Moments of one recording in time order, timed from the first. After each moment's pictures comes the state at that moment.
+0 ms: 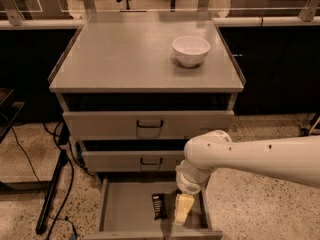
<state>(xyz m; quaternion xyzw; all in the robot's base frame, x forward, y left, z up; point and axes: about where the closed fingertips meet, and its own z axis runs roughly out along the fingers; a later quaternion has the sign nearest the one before) 0.453 -0.070 0.514 -0.67 0.73 0.10 0.08</state>
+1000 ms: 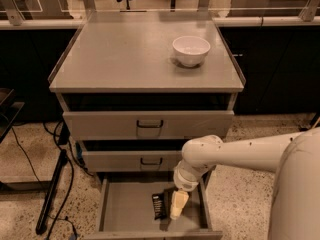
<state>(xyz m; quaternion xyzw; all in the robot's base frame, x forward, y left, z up) 0.489 -0.064 0.447 -0.65 0.74 0.13 0.08</state>
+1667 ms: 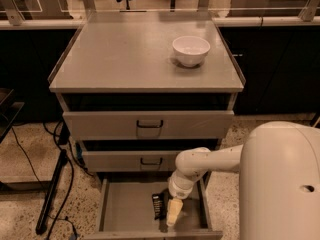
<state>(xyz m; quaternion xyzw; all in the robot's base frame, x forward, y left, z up) 0.492 -0.049 0.359 -0.67 0.72 0.16 0.06</state>
